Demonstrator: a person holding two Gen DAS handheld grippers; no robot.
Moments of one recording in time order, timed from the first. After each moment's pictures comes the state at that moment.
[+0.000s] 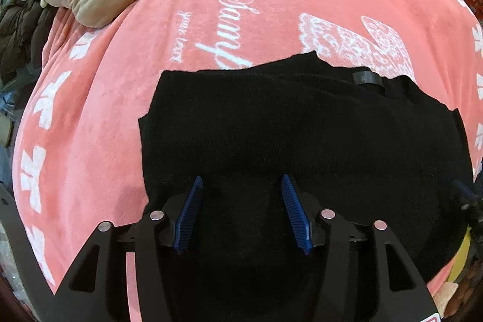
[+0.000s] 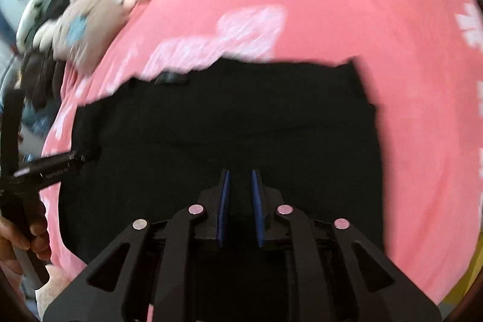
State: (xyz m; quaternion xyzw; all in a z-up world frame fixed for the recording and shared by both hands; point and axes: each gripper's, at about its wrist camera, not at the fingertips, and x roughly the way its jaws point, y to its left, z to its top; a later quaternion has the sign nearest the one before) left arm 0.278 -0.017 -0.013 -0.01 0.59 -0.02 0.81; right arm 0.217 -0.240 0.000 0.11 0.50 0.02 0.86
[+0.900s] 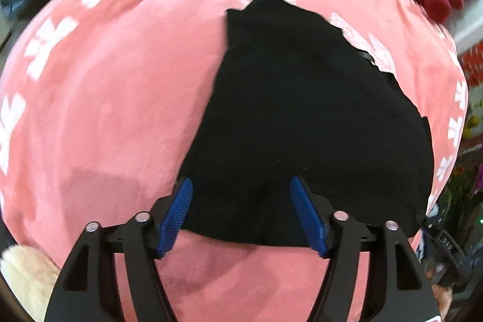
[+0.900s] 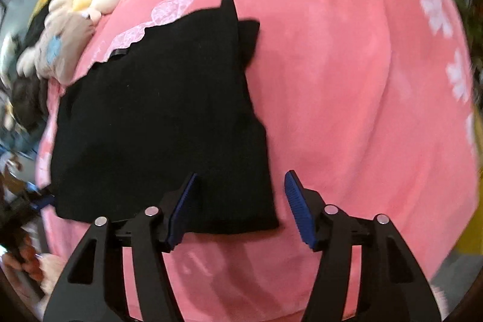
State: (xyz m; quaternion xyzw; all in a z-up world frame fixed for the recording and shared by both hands) left arm 0.145 0.054 -0.021 -0.20 0.57 0.00 0.79; right arm 0.136 -0.310 -0.041 0.20 0.53 -0.01 0.82
